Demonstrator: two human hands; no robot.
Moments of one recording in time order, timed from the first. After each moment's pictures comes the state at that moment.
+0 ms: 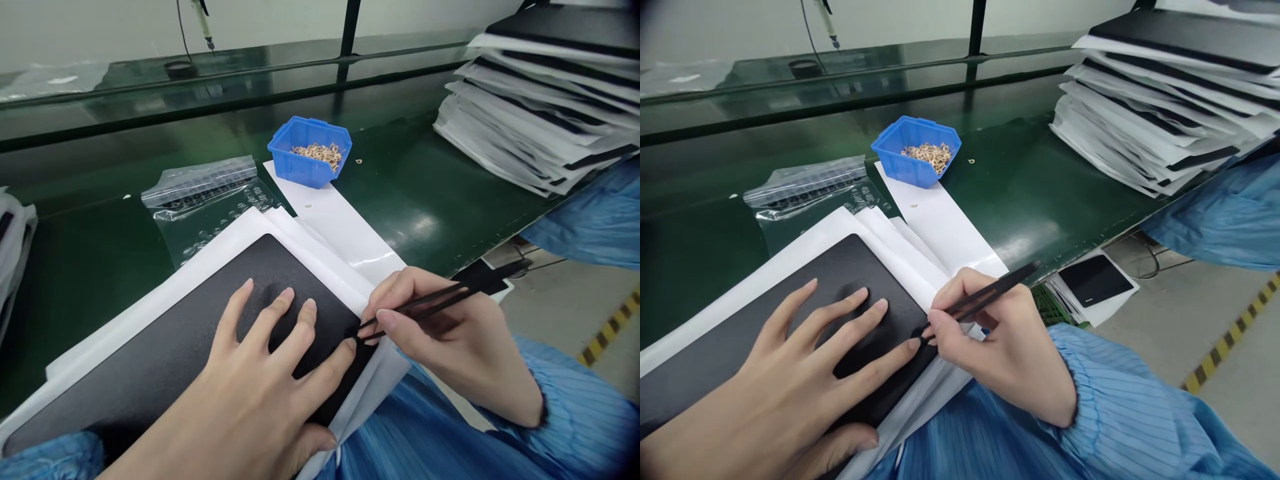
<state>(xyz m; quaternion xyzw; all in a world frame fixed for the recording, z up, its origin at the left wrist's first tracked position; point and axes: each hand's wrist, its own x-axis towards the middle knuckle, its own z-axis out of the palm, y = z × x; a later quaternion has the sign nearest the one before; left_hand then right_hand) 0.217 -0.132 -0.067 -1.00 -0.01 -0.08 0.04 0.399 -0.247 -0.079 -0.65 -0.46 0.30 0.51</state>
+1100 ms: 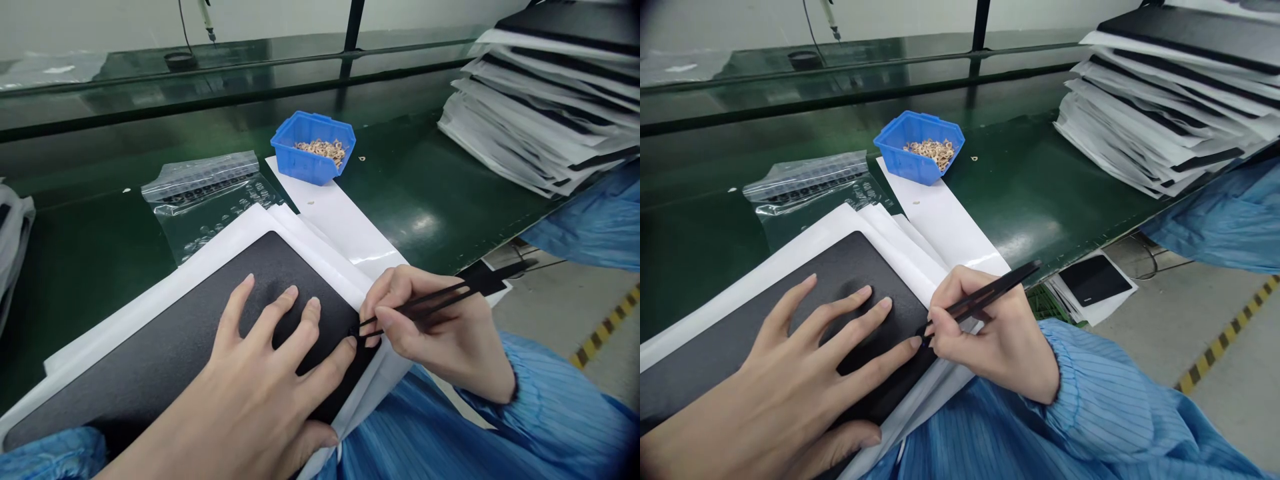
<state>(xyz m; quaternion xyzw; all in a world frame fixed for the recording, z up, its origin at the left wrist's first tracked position) 0.216 -0.130 -0.070 -1.00 -0.01 -0.07 0.02 0.402 -0.242 -0.087 -0.60 -0.51 0.30 0.53</state>
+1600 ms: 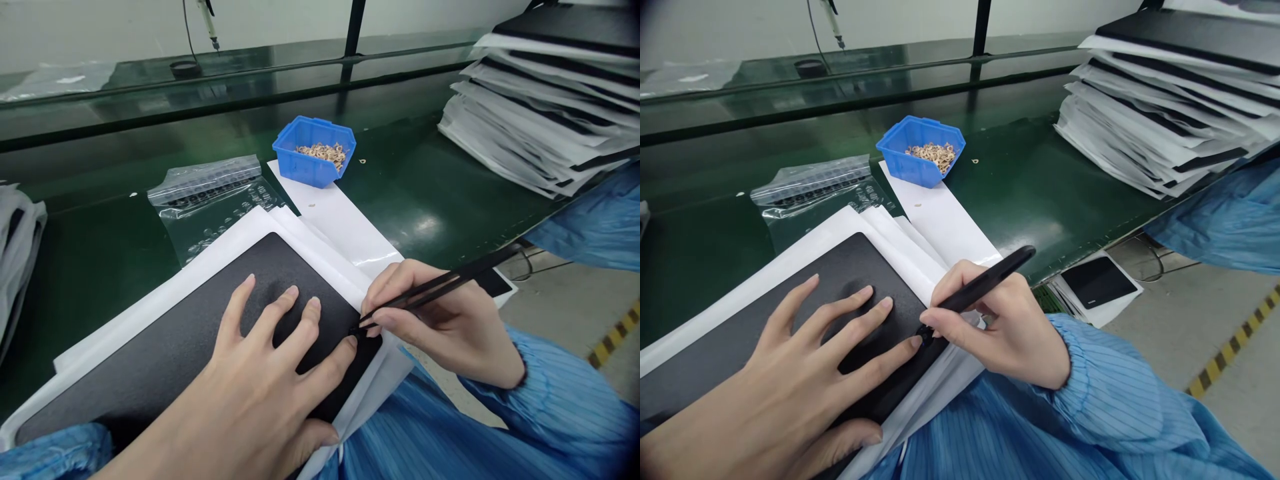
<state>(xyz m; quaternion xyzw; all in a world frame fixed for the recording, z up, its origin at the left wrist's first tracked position) 0.215 -0.131 -0.069 -1.00 -0.01 -0.06 0.03 0.415 -0.238 -0.081 -0.57 -0.60 0.26 0.50</state>
